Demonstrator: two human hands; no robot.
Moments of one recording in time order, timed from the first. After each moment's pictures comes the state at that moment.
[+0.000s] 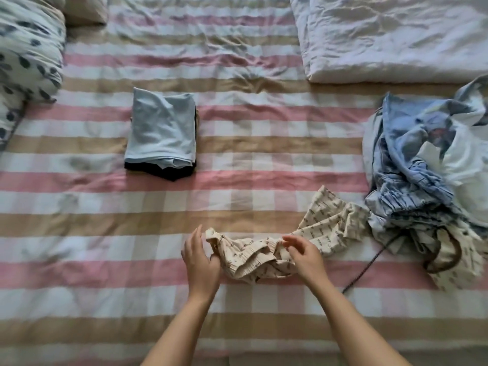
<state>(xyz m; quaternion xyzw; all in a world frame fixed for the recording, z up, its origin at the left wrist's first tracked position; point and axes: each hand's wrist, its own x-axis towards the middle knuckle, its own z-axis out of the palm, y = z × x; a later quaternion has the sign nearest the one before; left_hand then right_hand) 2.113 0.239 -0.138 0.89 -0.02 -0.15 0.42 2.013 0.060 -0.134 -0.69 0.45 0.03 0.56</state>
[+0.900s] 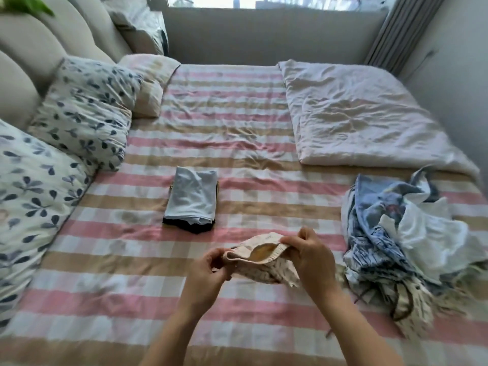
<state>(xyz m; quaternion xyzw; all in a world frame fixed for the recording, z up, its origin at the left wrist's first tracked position) 2.128 0.245 0.113 0.76 -0.14 -0.22 0.59 2.045 0.055 0.112 -0.93 0.22 -0.16 0.25</state>
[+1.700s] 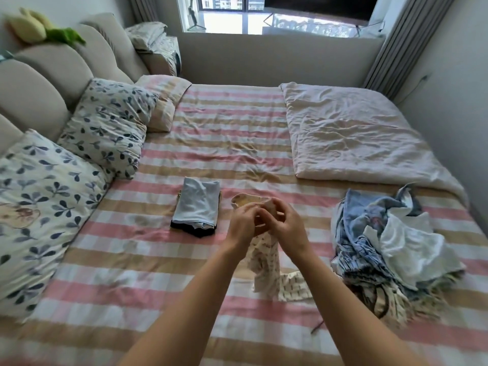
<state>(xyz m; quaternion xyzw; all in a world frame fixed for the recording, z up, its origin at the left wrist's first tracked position) 2.123 0.152 0.215 0.61 -0.05 -0.32 0.72 2.065 0.064 0.211 -0.77 0.21 -0.15 0.59</state>
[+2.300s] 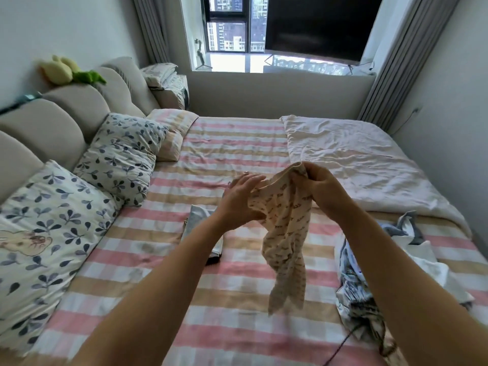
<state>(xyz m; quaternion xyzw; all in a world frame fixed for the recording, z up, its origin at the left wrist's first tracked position) 2.206 0.166 0.287 0.81 -0.43 -0.07 0.38 2.102 0.001 0.339 -0.75 0.08 -0.15 0.63</state>
